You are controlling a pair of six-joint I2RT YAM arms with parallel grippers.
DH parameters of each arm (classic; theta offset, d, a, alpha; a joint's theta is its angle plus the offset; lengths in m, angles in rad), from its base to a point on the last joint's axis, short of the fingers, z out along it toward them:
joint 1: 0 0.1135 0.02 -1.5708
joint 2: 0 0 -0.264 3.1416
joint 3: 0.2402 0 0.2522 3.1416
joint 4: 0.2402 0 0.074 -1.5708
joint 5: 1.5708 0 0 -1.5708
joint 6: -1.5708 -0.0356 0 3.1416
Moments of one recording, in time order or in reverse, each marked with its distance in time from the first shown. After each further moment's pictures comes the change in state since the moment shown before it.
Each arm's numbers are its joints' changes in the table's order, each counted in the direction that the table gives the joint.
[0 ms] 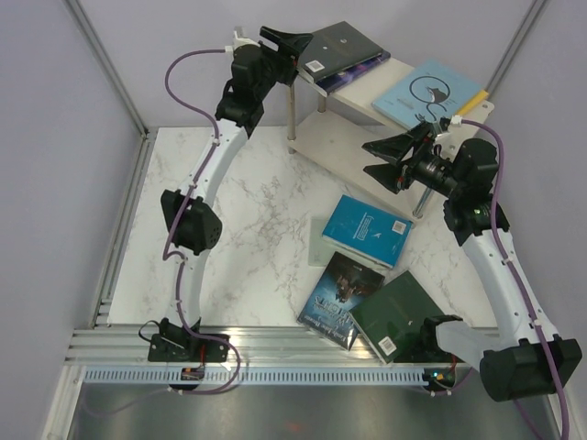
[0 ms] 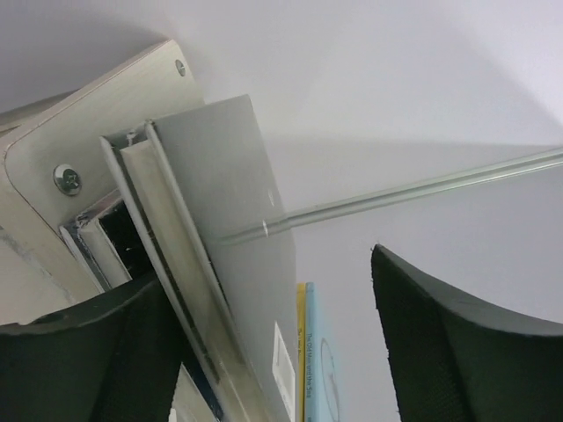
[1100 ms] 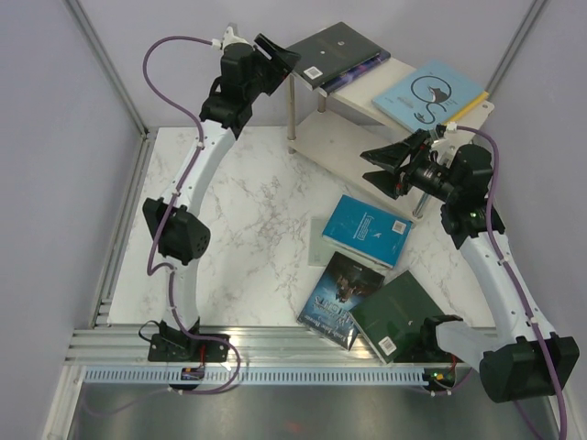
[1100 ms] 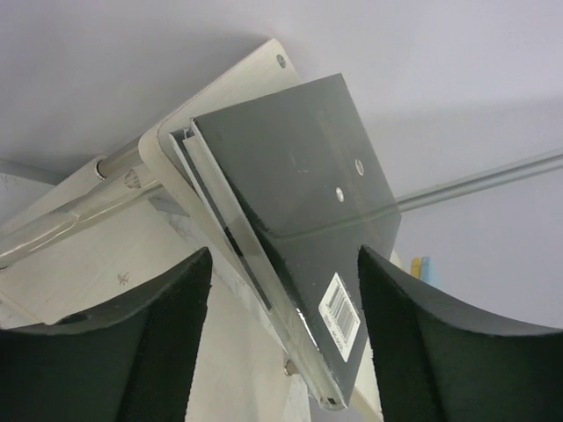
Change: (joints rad) left arm 0.002 -0.164 -0.131 0.224 -0.068 -0.338; right arm -0.007 -0.005 -0.069 -0.028 -0.023 0.034
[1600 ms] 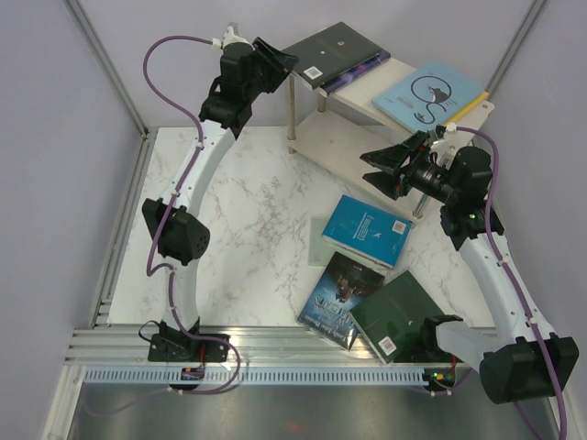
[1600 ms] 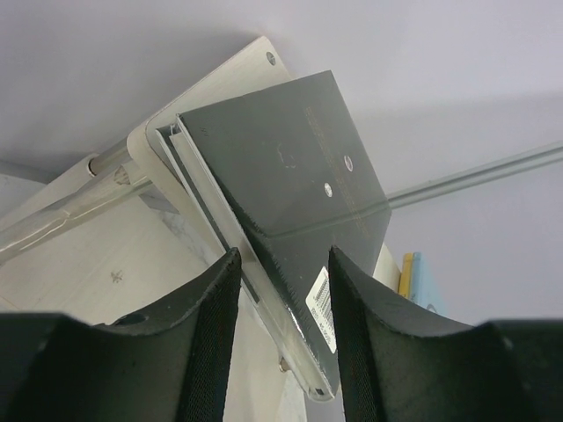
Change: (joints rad) left arm 0.000 -0.014 0.000 0.002 0.011 0.004; right arm 0.000 -0.005 -0.019 -0.021 -0.002 0.021
